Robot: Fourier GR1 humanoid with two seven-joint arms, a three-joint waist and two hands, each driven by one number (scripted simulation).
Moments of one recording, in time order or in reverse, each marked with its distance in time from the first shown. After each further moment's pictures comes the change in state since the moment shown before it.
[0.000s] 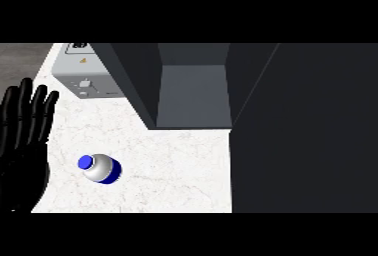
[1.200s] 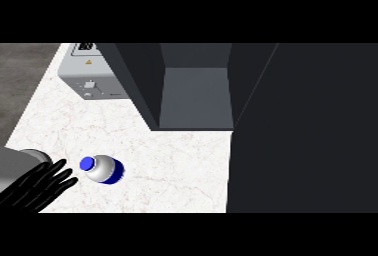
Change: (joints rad) left arm 0.345 0.401 0.072 0.118 0.897 -0.712 0.243; right arm 0.383 0.072 0.187 -0.180 -0.255 0.100 0.124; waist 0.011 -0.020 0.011
